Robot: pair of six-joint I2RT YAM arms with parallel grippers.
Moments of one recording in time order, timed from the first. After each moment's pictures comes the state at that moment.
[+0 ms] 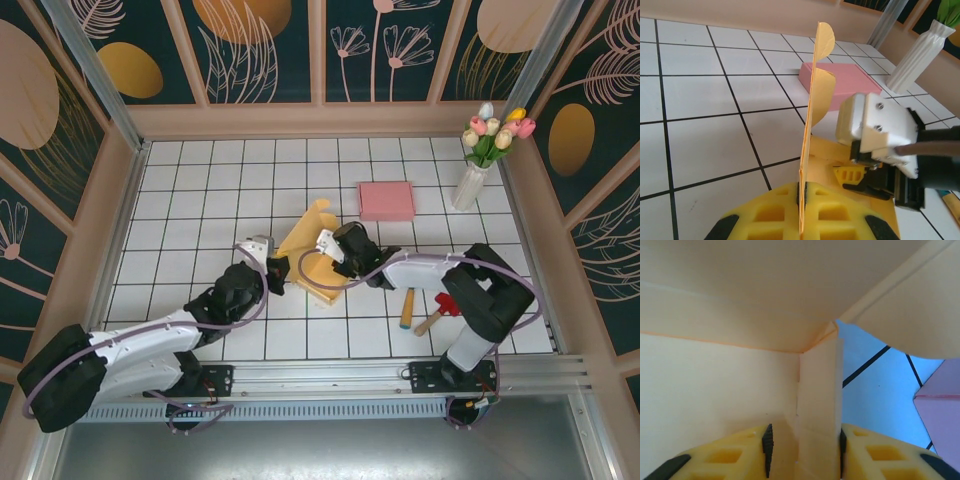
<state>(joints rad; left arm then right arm) -0.87 1.05 0.30 0.46 -0.26 -0.44 0.80 1.64 0.78 0.02 0.23 -0.47</state>
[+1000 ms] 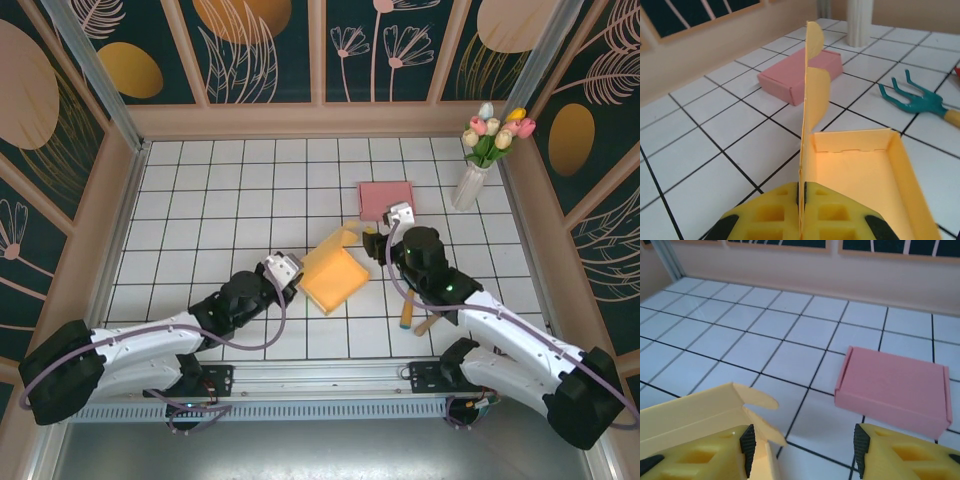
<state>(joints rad) -0.96 1.06 0.30 0.49 -0.19 0.11 0.68 0.92 0.54 0.01 0.22 0.14</state>
